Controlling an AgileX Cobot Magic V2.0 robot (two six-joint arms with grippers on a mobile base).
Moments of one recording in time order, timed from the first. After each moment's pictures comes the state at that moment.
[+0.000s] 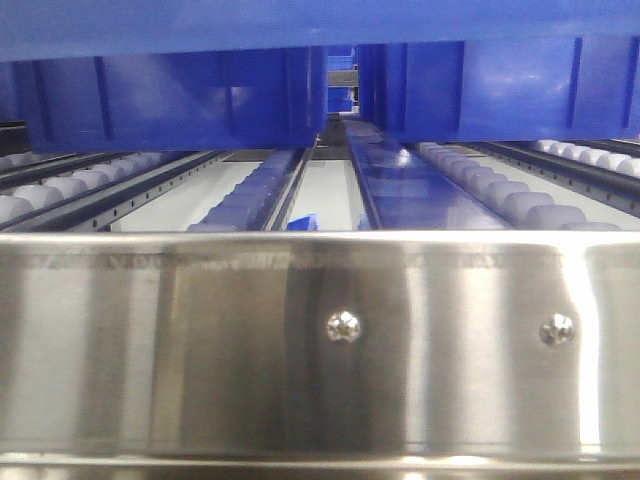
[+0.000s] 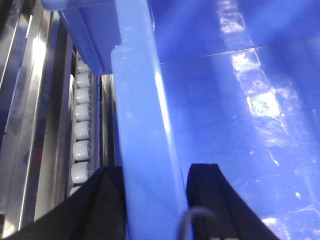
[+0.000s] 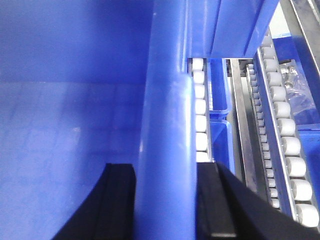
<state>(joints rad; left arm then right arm) -0.25 1.21 -1.65 0.17 1.30 -0.13 0.28 1.21 -1.66 -0.05 1.27 0.16</state>
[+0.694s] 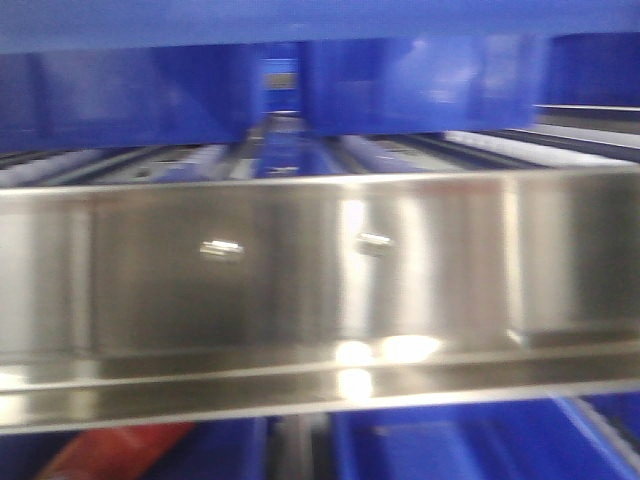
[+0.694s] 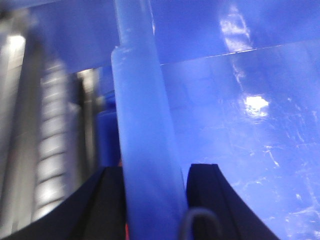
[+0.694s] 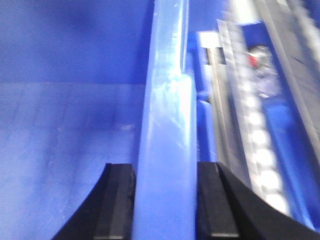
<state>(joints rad) -0.25 1.20 -1.65 0.18 1.30 -0.13 0.28 1.21 -1.66 -0.04 1.26 0.16</state>
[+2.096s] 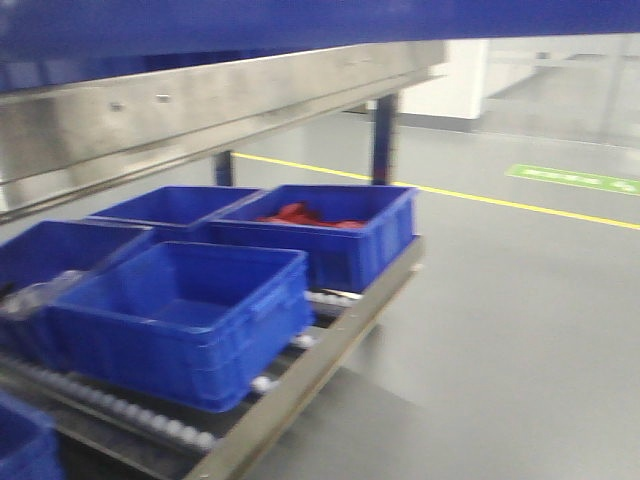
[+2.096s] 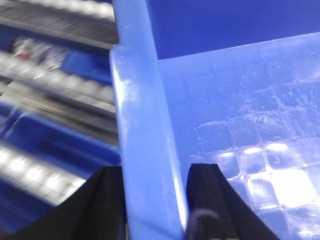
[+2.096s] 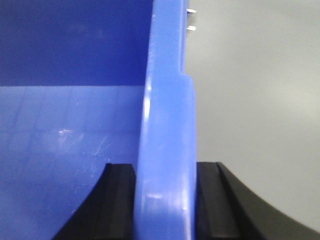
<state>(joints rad) -0.25 1.20 -1.65 0.18 1.30 -0.13 0.28 1.21 -1.66 -0.04 1.23 0.16</state>
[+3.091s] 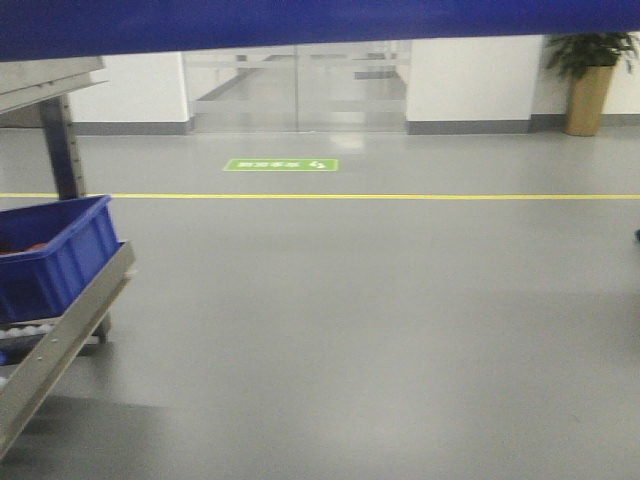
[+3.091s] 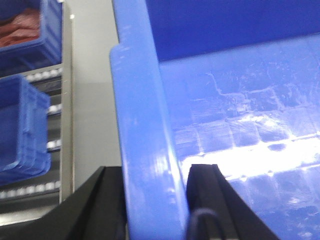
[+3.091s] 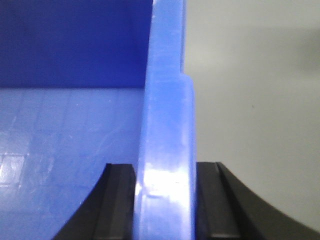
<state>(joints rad) -0.25 1.20 -1.65 0.17 1.30 -0.13 0.28 1.21 -1.66 -0.04 1.23 0.17</state>
